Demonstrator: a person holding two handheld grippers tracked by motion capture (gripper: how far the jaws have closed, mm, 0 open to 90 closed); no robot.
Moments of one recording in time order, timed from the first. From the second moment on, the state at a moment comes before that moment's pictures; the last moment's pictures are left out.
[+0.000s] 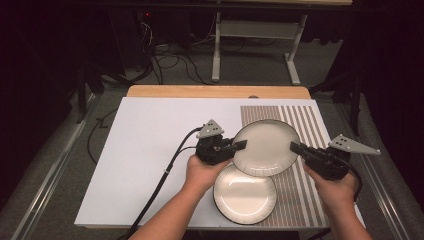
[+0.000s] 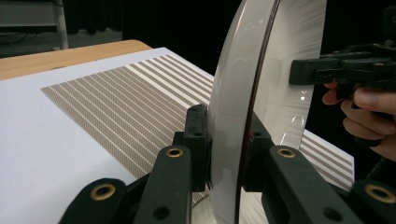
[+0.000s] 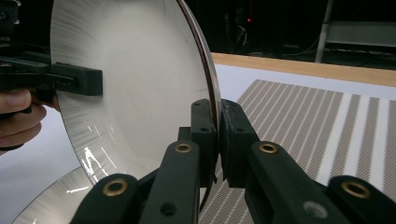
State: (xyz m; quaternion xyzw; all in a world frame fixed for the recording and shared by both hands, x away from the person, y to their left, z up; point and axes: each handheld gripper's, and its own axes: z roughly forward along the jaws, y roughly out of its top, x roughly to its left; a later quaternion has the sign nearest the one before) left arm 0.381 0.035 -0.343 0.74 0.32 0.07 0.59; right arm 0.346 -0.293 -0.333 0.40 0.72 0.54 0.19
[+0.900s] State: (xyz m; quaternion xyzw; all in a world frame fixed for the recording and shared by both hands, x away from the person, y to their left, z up) left arm 0.420 -0.045 -0.363 0.76 0.33 0.05 0.56; right arm 0.354 -0.356 -0.352 0.46 0.69 0.51 0.22
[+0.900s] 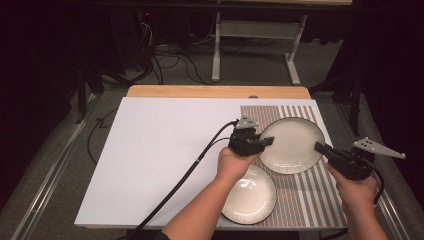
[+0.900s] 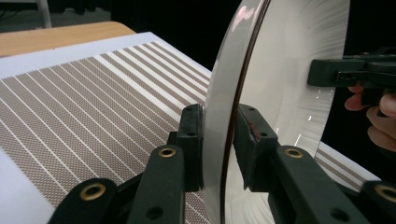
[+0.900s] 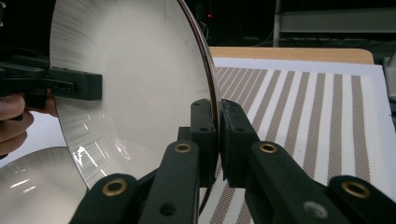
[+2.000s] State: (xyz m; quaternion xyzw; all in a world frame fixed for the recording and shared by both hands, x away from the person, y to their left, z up) left arm 0.425 -0.066 -0.398 0.79 0.35 0.02 0.51; right arm 0.350 -0.370 -0.386 0.49 0.69 0.49 0.21
